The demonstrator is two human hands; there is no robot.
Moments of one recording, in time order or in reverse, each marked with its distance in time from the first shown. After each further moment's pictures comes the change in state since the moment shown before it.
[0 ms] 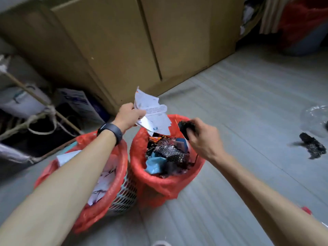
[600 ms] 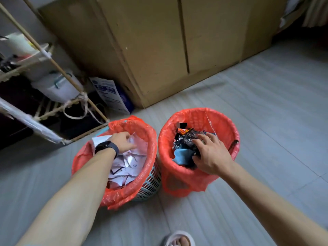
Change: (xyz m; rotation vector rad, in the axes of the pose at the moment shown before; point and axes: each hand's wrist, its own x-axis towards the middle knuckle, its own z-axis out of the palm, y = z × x) left_hand -0.045 -0.155 -0.085 0.789 -0.119 -0.185; right_hand -0.039 -0.011 0.076 -0.554 -0.424 -0.202
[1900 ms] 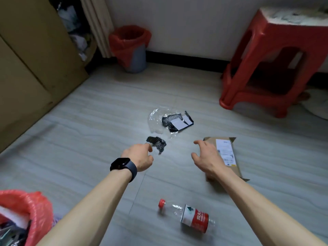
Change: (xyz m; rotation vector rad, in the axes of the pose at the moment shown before) left_hand -0.188 0.608 0.104 0.240 -0.135 1.034; right_hand -0.313 0.406 -0.106 0.328 0.255 1.041
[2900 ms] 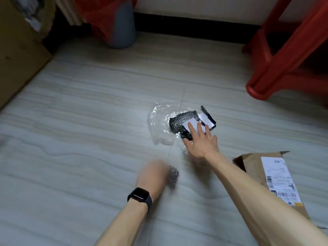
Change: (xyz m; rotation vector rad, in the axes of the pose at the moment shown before) left_hand 0.205 -0.054 0.133 0.184 -0.054 0.299; right_hand 0.259 -0.003 0.121 -0.264 -0.209 0.143
